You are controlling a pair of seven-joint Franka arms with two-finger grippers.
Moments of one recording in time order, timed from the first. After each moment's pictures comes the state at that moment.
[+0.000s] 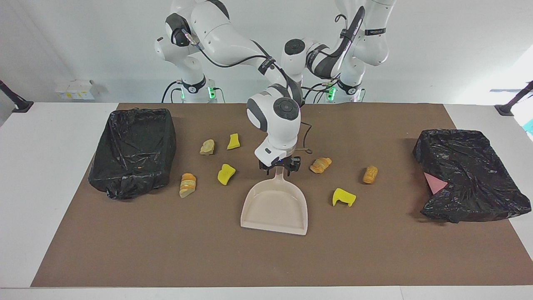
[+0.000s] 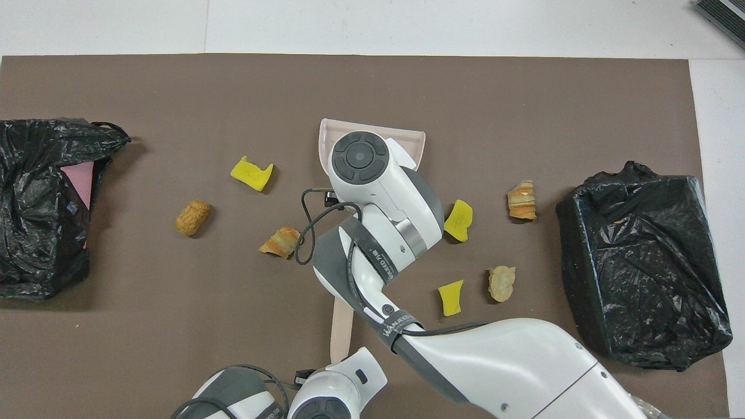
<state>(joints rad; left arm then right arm) -0.94 -0.18 -0.01 -2.52 -0.07 2.27 -0.67 0.55 0.62 0.07 -1.40 -0.06 2.00 0.71</state>
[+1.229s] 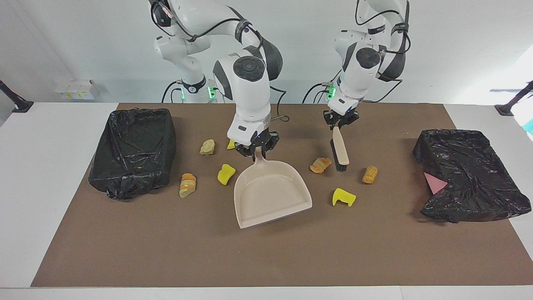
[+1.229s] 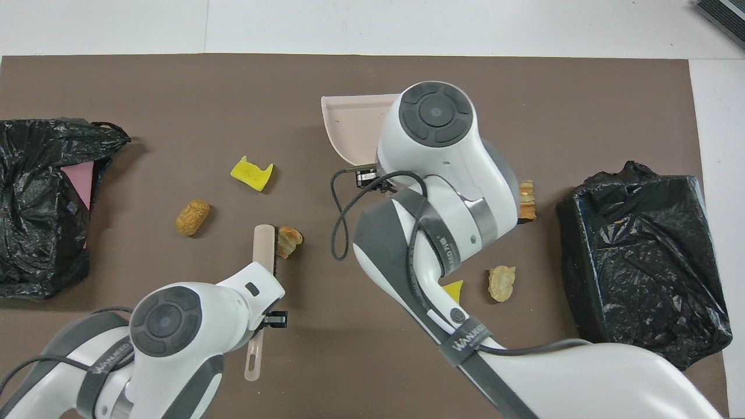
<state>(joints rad) -0.37 -0.23 0.01 -2.40 -0.07 2.12 -0.28 0.43 0.40 0.08 -1.43 0.00 1.82 0.08</state>
